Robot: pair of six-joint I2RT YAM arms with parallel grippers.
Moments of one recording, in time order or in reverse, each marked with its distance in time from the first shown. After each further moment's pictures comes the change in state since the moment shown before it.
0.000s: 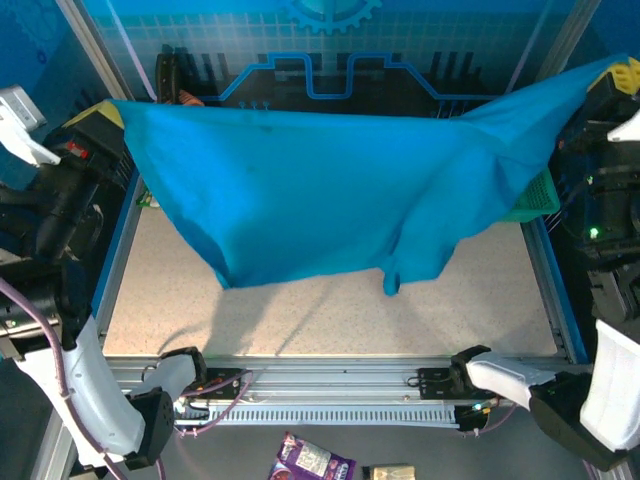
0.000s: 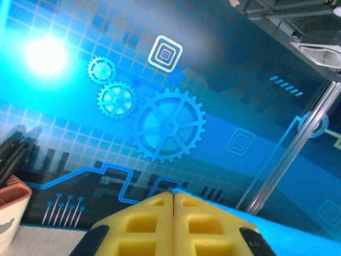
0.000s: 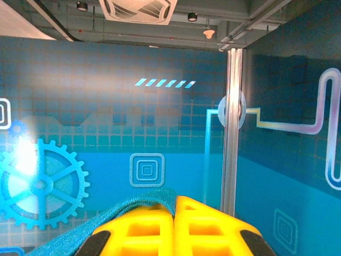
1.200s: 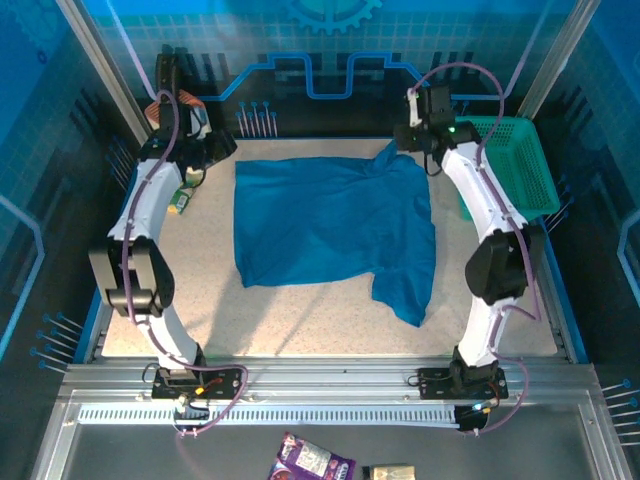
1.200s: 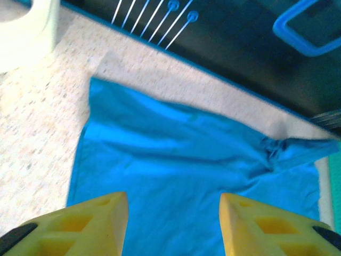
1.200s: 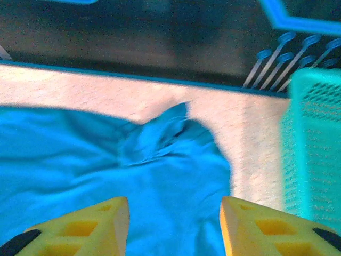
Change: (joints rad) left arm -0.242 0.692 -0.389 0.147 -0.226 0.103; right arm -0.117 0.747 -0.225 -0.180 -0.404 0.326
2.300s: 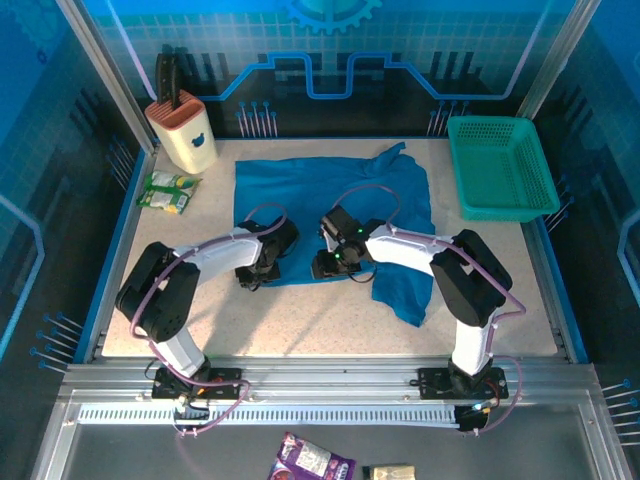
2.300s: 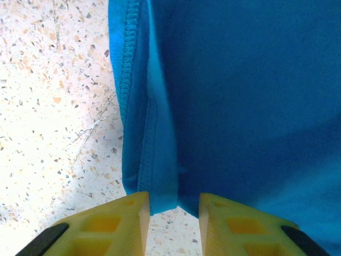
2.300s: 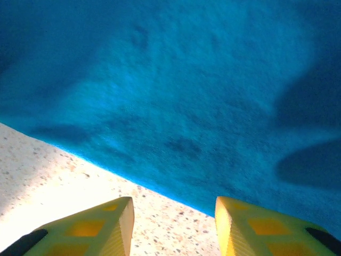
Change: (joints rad) left arm -0.597 -0.051 -0.615 -0.299 -0.596 -0.416; right arm 0.505 -0.010 -0.705 0.238 -0.340 0.476
